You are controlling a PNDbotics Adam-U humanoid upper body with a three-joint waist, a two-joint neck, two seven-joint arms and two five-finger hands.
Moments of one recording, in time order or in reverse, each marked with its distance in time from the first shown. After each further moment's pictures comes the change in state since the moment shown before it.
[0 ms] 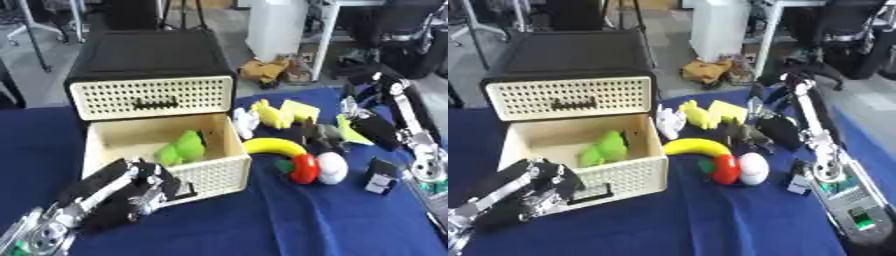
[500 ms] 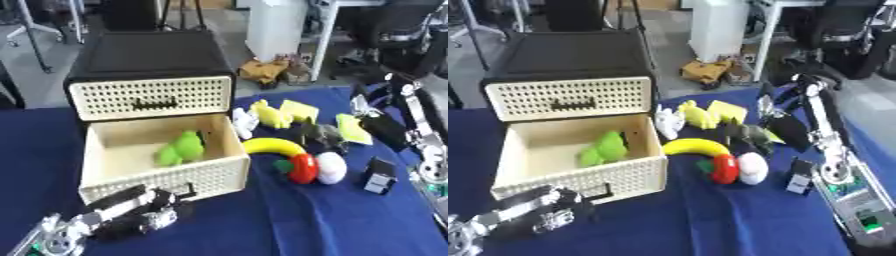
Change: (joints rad) left arm -0.022 0.013 -0.077 0.118 0.060 0.116 -0.119; right arm 0.003 0.001 -0.007 0.002 -0.008 0.003 -0.009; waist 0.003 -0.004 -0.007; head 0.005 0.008
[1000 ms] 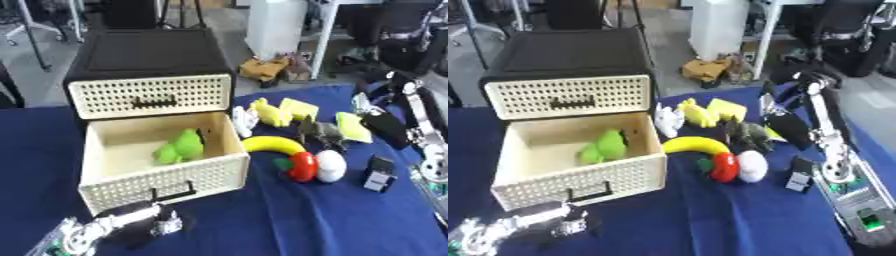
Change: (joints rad) left arm -0.020 -0.023 -0.030 0.109 0.000 0.019 -0.018; right arm 0.000 0.004 0.000 0.000 0.000 0.000 0.000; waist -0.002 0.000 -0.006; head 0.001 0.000
